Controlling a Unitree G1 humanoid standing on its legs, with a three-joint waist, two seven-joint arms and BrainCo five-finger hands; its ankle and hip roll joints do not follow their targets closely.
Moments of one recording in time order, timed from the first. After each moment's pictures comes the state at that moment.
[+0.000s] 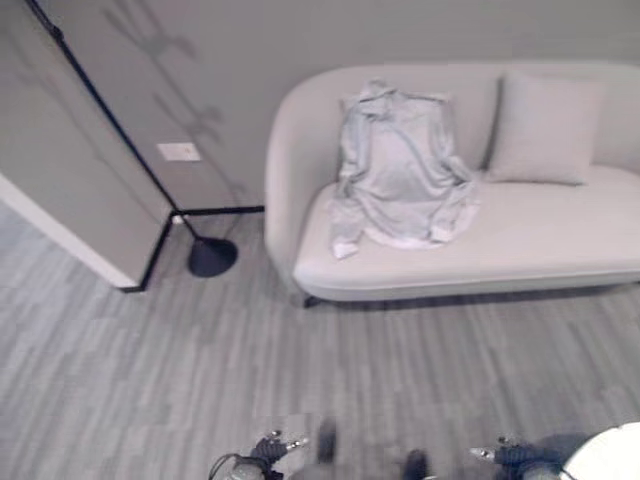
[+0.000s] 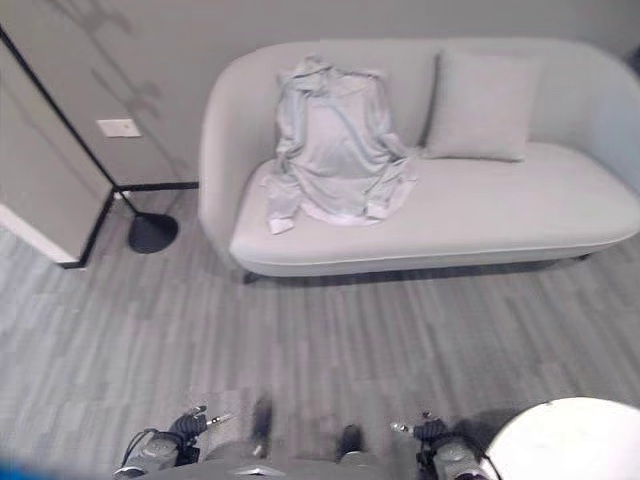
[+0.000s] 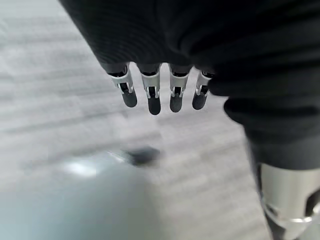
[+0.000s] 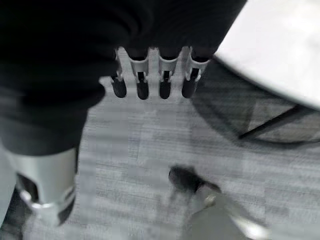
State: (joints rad) left arm -0.05 0.19 -0.22 1.36 -0.15 -0.14 0.02; right arm -0.11 -0.31 0.32 1.30 0.21 -0.08 -0.08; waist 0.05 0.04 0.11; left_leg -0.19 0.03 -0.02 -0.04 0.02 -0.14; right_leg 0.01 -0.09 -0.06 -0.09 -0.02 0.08
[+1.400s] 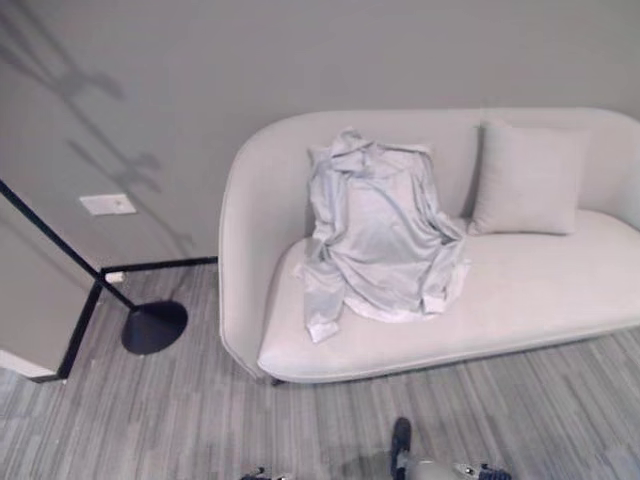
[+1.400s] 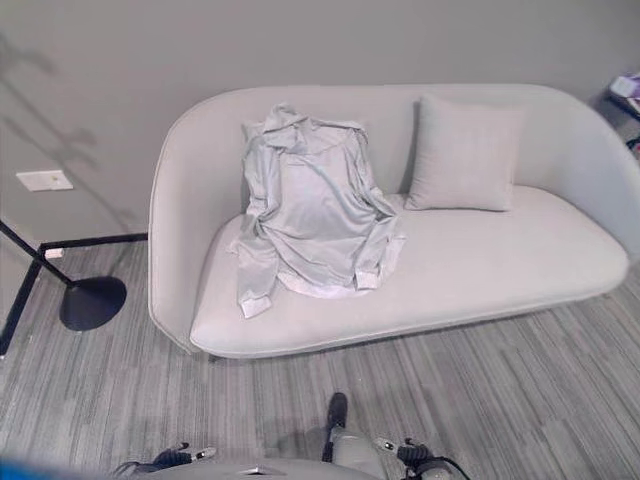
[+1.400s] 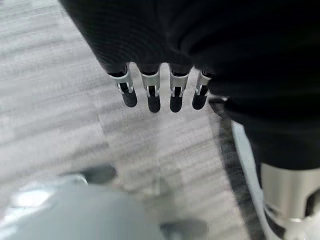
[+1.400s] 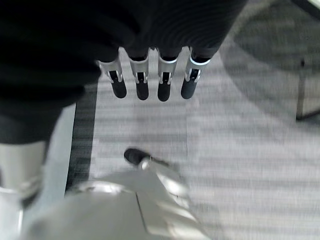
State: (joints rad) left arm -0.01 0.22 -0.23 1.37 -0.10 -0.12 0.02; right arm -0.02 -0.24 0.30 1.30 0.16 -0.07 -0.06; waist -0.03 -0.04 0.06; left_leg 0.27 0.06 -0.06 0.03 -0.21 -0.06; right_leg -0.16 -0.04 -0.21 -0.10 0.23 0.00
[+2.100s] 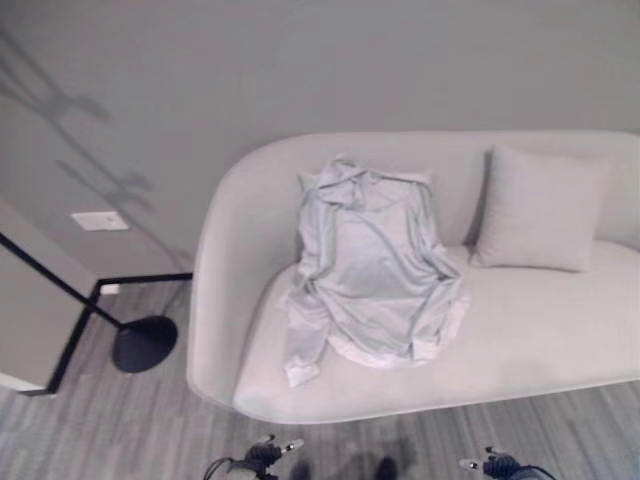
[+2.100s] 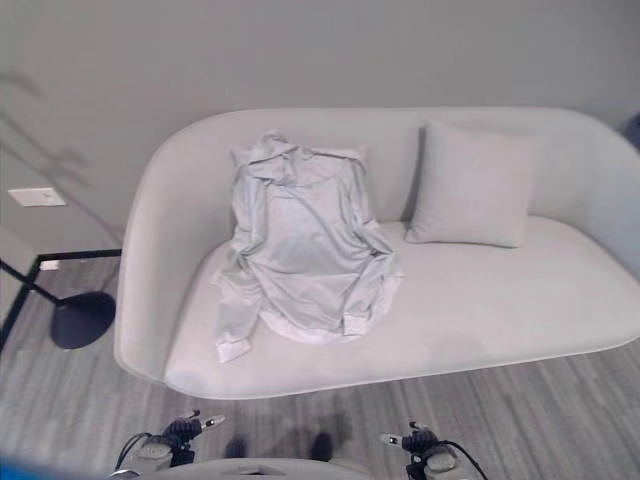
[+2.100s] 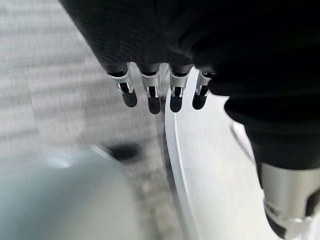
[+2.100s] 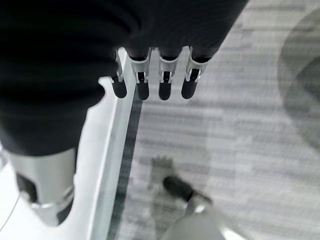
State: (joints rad) left arm -0.07 0.21 -0.23 1.34 -0.15 -0.13 0.01; right arm -0.06 -0.29 0.33 1.27 0.18 -0.08 -0.07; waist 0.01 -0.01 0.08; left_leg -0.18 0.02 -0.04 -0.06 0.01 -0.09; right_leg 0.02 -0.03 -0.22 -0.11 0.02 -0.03
